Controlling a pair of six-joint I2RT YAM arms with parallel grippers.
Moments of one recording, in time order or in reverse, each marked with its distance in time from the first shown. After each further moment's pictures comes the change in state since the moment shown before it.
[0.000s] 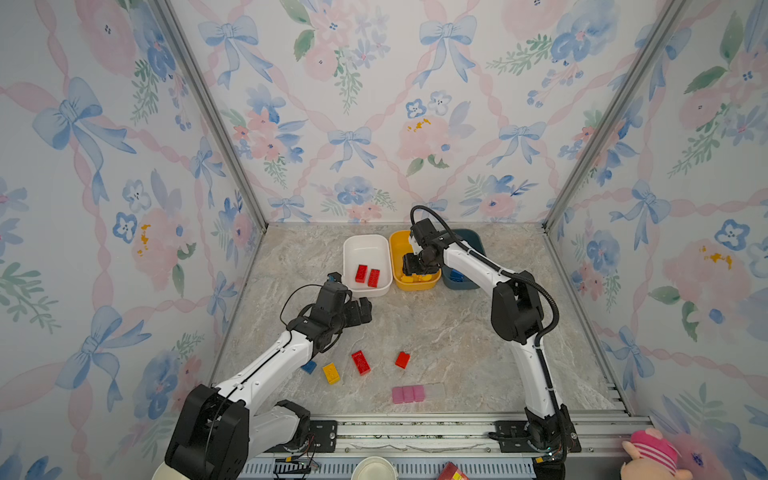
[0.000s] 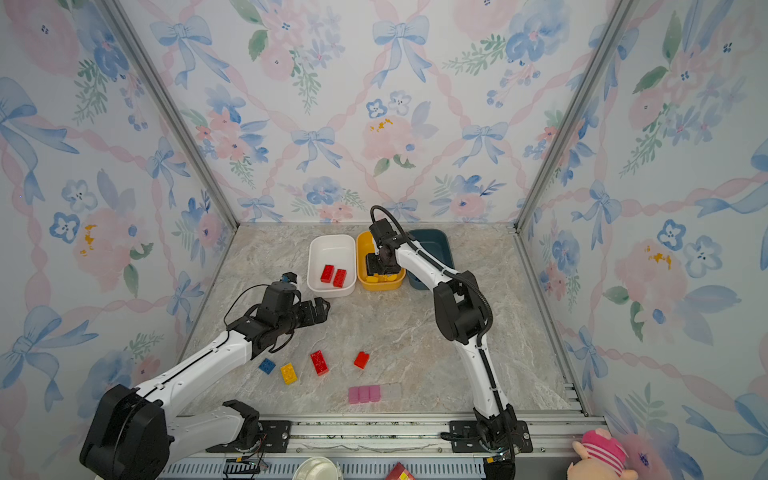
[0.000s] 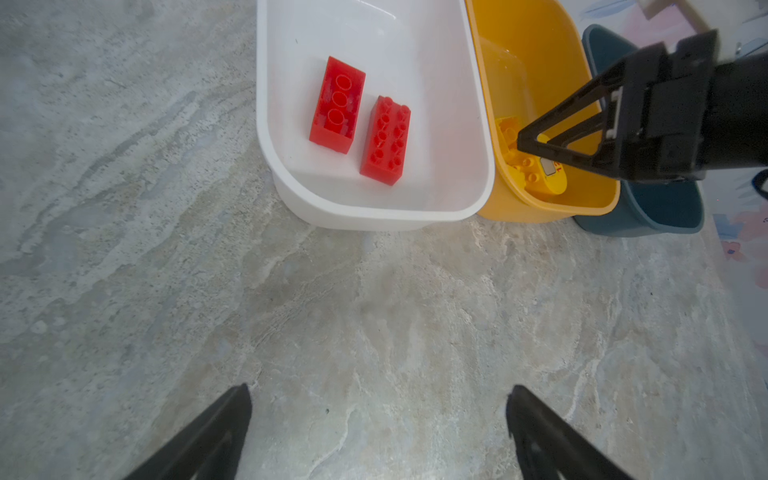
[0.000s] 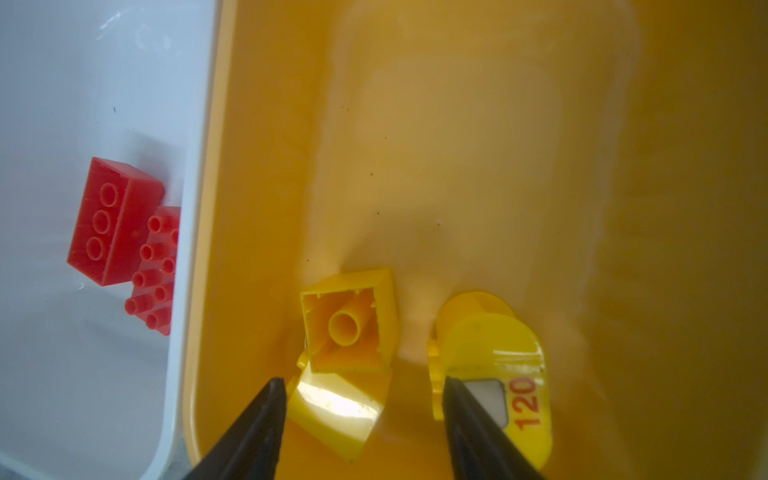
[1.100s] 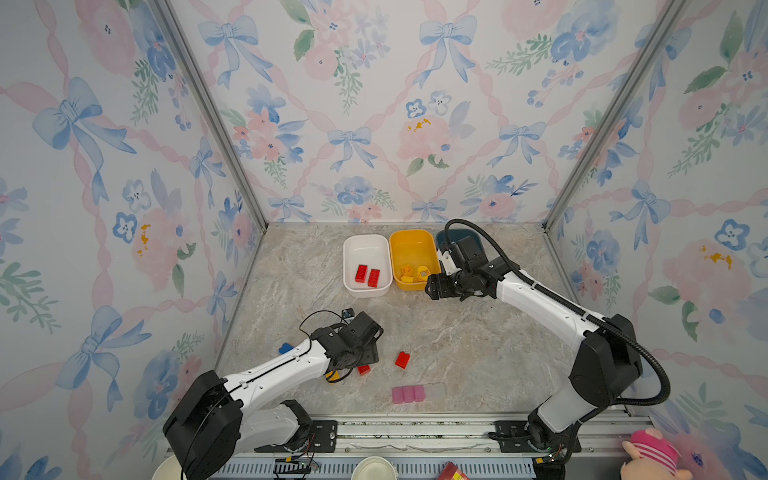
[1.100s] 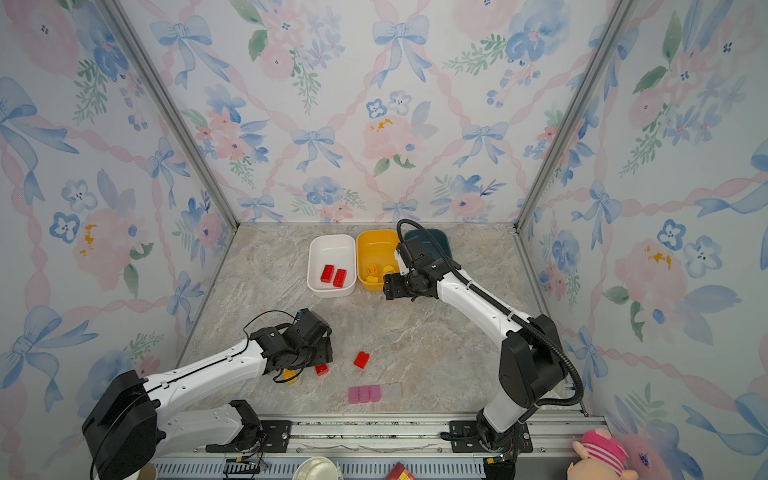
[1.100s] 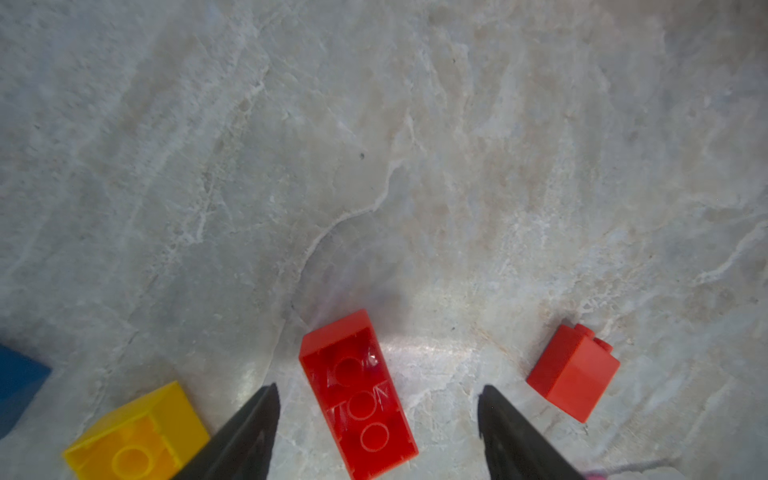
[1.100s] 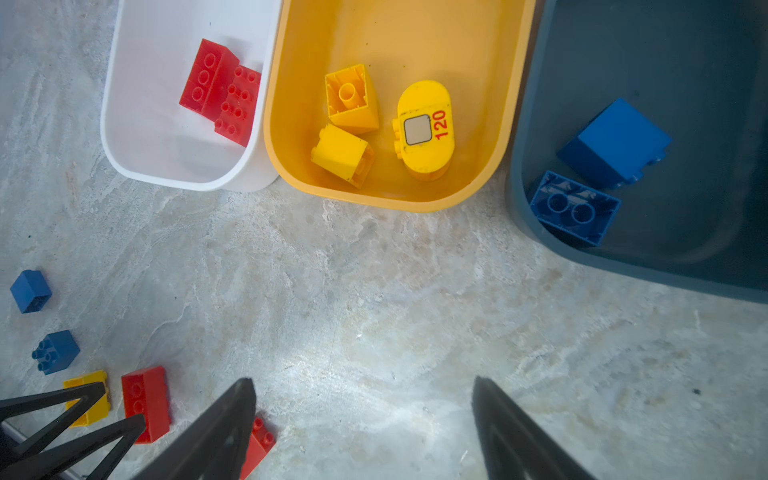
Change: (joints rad) left arm -0.337 0.040 0.000 -0.419 -0.144 -0.360; right arm 0.014 -0.693 -0.695 0.098 -0.003 0.009
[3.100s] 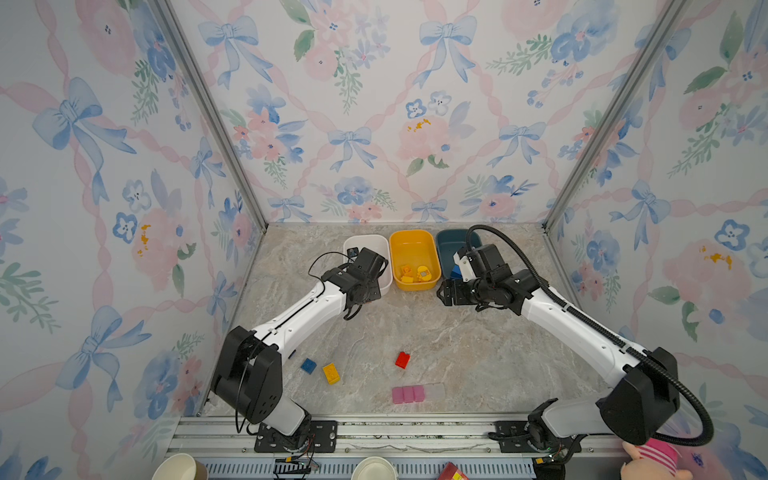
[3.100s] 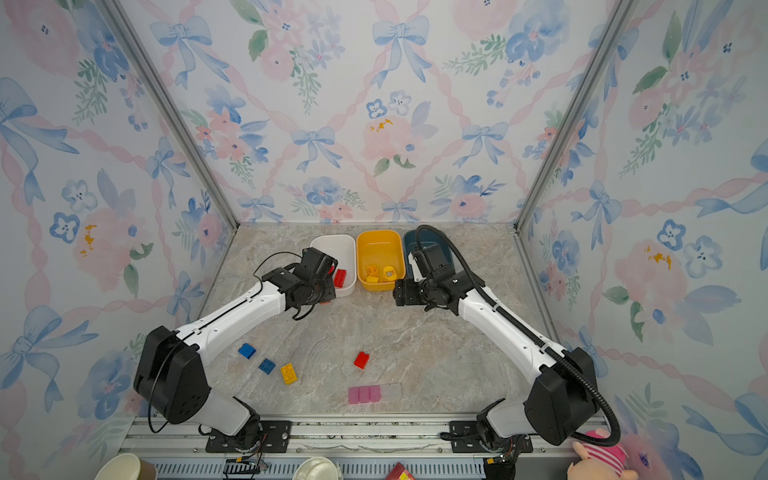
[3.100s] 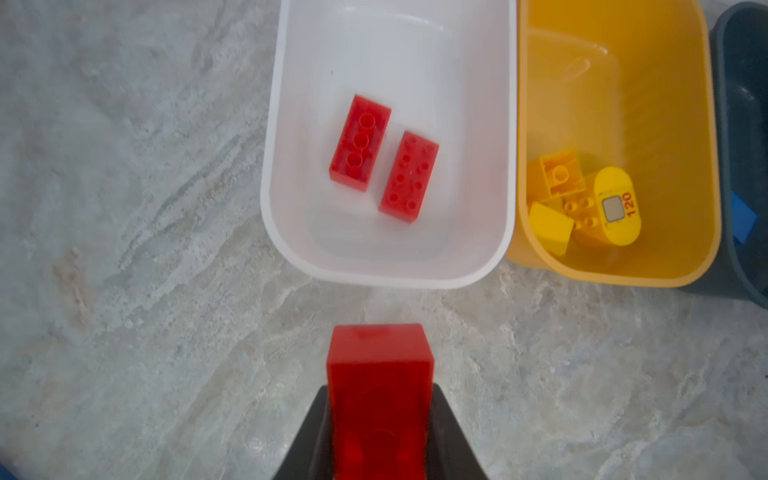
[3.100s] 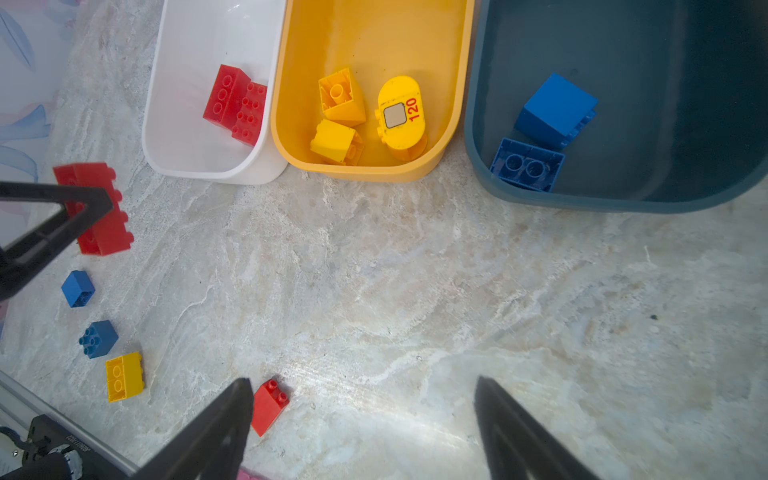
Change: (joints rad) left arm 0.235 0.380 0.623 -0.021 -0.137 0.273; right arm -0.020 -0.202 -0.125 -0.005 0.001 0.061
